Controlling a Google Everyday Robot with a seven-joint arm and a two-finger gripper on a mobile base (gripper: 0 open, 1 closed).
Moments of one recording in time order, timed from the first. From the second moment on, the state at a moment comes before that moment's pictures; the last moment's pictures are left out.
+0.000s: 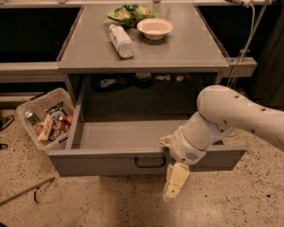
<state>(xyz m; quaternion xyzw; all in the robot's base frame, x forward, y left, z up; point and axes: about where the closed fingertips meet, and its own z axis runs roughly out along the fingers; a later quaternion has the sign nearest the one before) 0.423 -0.067 0.674 -0.66 0.70 0.23 0.13</state>
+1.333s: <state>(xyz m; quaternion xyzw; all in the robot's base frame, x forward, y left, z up) 0.342 -0.053 0.699 -0.60 0.73 0.30 0.13</state>
